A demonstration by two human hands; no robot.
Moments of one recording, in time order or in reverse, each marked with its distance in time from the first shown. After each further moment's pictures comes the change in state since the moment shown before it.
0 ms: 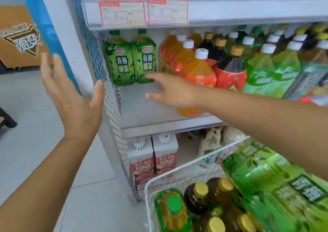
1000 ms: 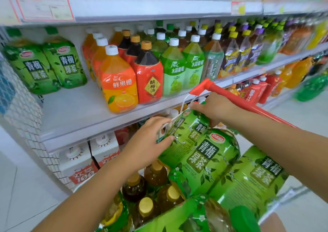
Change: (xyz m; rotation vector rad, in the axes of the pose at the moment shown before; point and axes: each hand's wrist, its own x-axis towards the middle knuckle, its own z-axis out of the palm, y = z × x) left_hand -0.159 0.194 0.084 -0.410 -1.224 0.187; right_hand -0.230 0.163 -0.042 0.068 0.173 0.957
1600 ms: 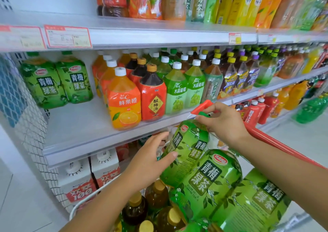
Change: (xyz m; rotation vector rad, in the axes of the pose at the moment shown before) left_hand -0.003 -0.001 0.004 -0.203 0.028 -0.079; right_hand -0.019 0.006 -0.007 0.547 0.381 -0.208
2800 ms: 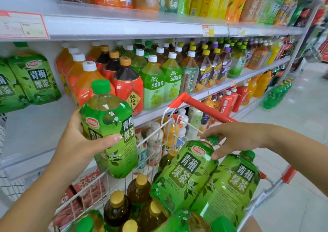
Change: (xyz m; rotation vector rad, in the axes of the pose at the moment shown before) left_hand -0.011 0.014 -0.078 -0.453 0.352 -0.082; right_hand -0.032 -0.004 -0.088 -0.706 -0.902 0.124
